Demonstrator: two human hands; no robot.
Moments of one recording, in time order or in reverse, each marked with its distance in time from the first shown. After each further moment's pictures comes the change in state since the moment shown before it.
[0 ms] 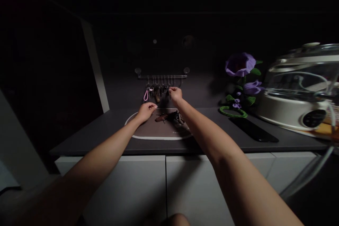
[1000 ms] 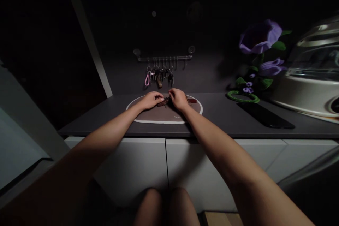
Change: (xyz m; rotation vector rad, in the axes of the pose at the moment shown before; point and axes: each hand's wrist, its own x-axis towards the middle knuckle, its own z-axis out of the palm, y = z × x) left_hand -0.010 0.001 0.006 0.300 -0.289 0.114; right_hand -0.079 0.028 -0.036 -0.903 -0.305 -0.435
